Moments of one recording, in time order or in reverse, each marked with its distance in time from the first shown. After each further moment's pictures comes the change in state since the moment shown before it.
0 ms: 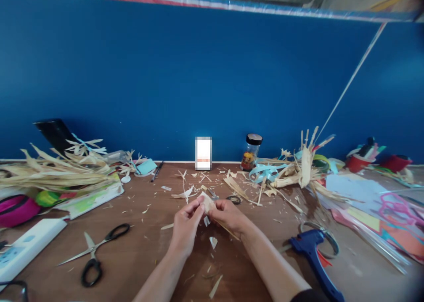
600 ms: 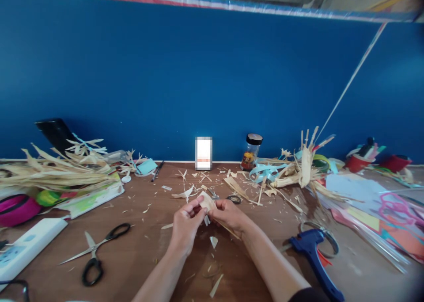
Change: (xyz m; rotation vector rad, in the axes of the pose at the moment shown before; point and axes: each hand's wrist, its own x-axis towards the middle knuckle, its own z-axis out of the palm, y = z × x) left_hand -0.001 0.004 -0.001 0.006 -0.034 0.019; right_hand 0.000 0.000 -0.002 0.010 -0.040 0.016
